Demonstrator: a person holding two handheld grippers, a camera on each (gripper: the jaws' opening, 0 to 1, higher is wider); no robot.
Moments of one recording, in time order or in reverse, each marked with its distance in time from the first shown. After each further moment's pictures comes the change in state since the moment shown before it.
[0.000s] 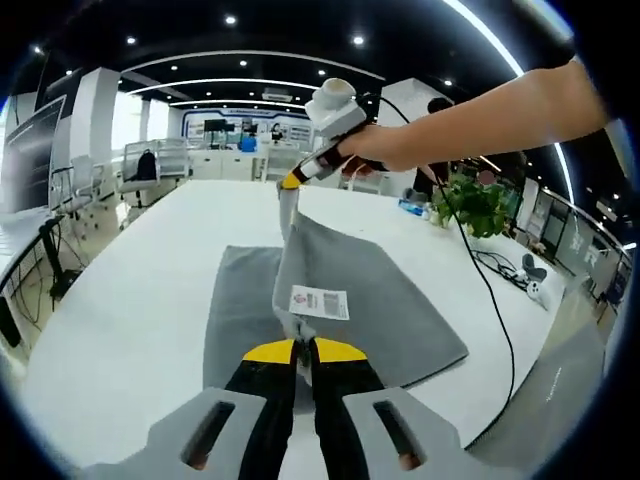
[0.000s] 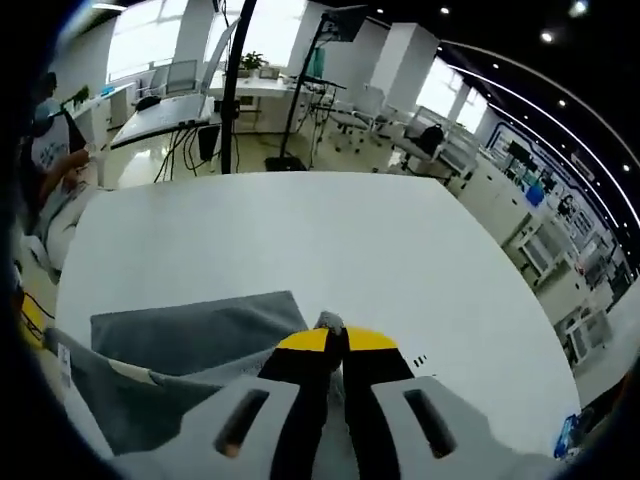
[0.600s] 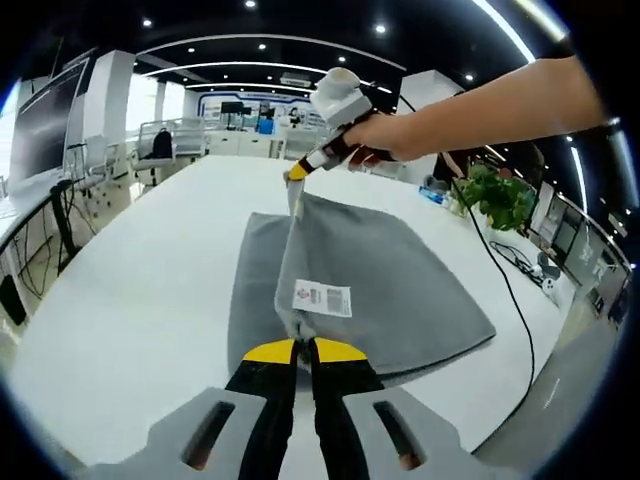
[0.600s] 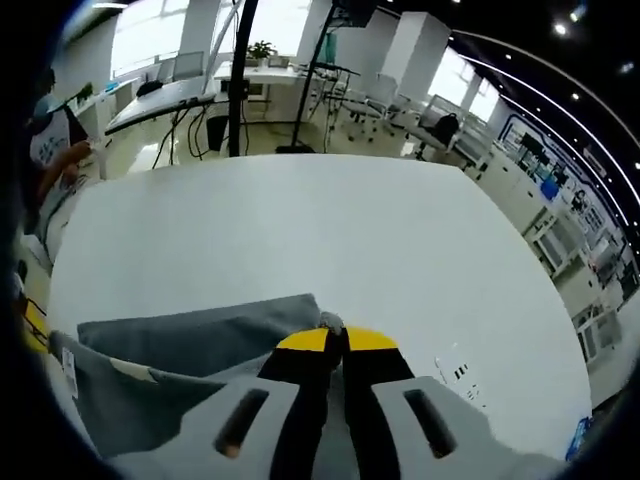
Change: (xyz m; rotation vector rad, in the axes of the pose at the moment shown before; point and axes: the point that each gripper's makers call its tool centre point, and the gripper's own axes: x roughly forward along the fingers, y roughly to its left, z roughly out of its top) left arm 0.012 0.038 -0.046 -0.054 0.077 0.057; right arm 0.061 0.032 -0.012 0.014 0.049 0.051
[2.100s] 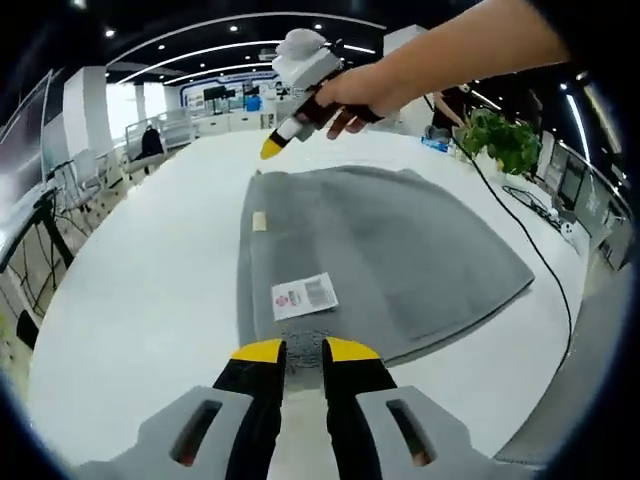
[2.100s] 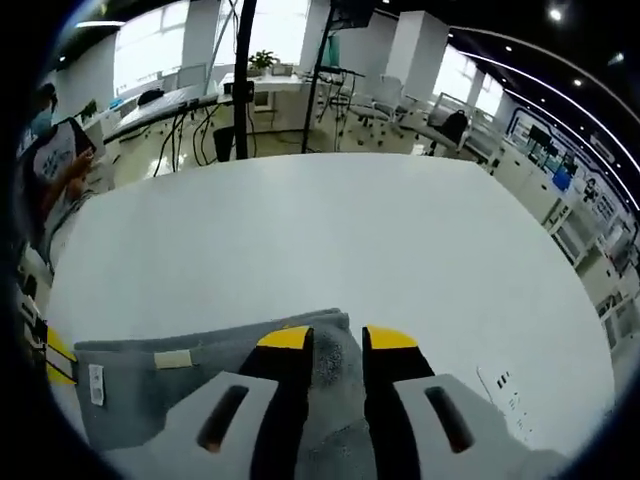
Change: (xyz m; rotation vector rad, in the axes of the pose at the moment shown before) left arm 0.036 0.022 -0.042 0.143 0.169 0.048; right arm 0.028 0.010 -0.002 0.043 -0.028 0.056
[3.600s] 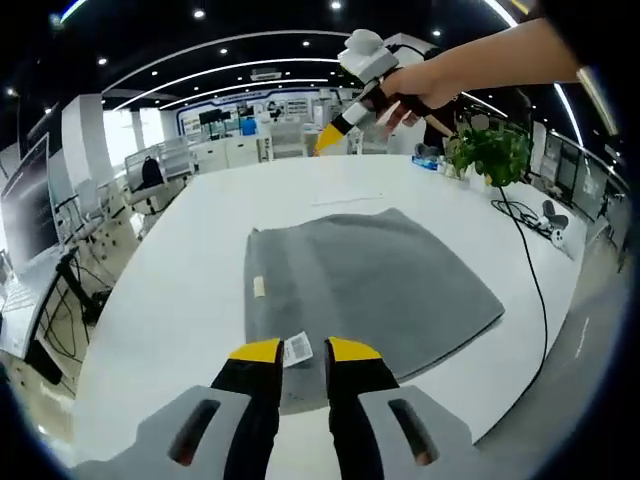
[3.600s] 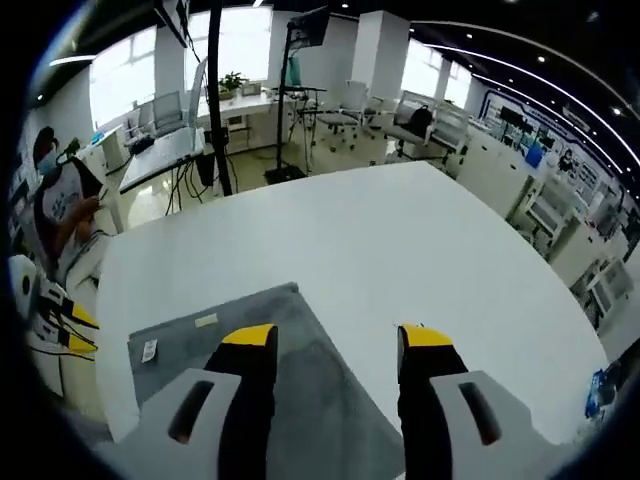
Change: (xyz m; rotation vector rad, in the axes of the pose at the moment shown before) left arm -0.065 -0.029 0.083 0.102 -0.122 -0.002; right arm -0.177 -0.052 0.006 0.123 -0.048 -0.061
